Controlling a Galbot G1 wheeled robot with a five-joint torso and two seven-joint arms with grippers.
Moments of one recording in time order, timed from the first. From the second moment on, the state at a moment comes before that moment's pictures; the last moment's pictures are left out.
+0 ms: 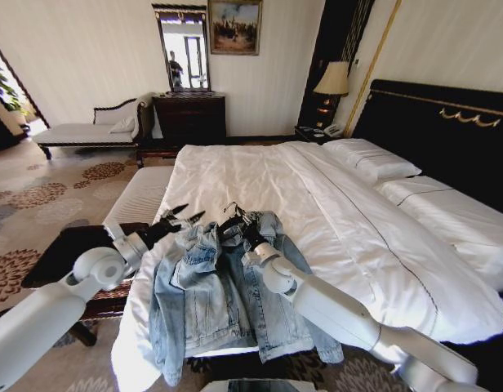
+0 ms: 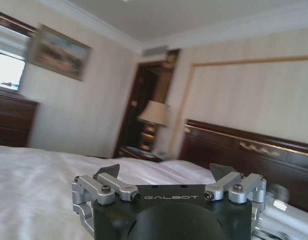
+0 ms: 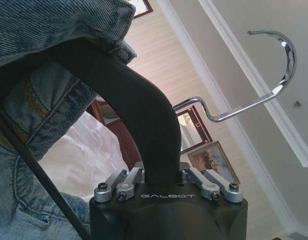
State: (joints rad) left arm 1.10 -0.54 -0.49 -1.95 -1.31 0.07 0.18; right arm -0.58 1.03 -0.45 1.74 -0.45 -0.38 0.28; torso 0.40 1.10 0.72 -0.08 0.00
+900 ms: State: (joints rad) left arm 1.81 -1.01 -1.13 -2.02 -1.08 -0.04 0.14; right arm -0.52 0.99 -0.41 1.84 -0.18 -0.48 0.33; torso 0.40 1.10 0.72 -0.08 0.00
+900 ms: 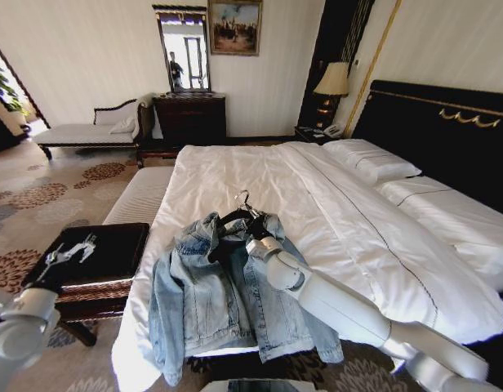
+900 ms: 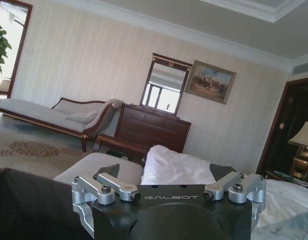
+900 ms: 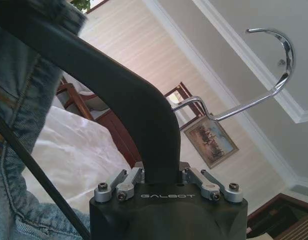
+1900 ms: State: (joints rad) left arm 1.44 -0.77 -0.62 -2.19 -1.19 0.18 -0.09; right arm -0.56 0.97 -0.41 1.83 -0.24 -0.45 0.32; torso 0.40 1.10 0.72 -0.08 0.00
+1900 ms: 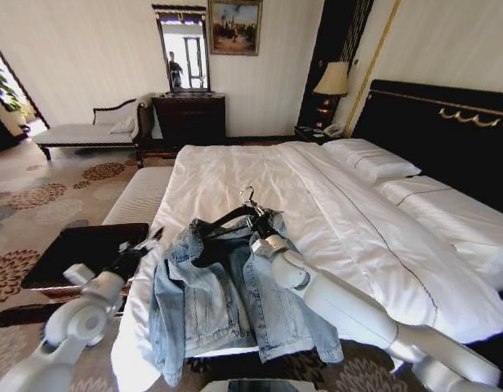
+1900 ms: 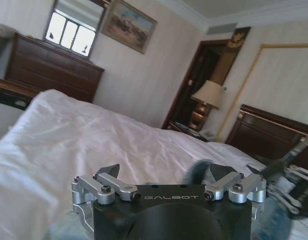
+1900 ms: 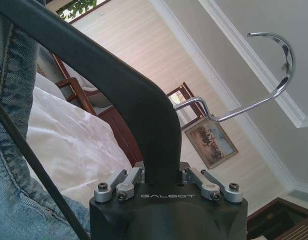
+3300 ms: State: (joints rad) left arm 1.28 -0.73 -0.38 -2.16 -1.10 0.17 -0.07; right arm -0.55 0.98 -0.42 1.82 -0.26 -0.44 0.31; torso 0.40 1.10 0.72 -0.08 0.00
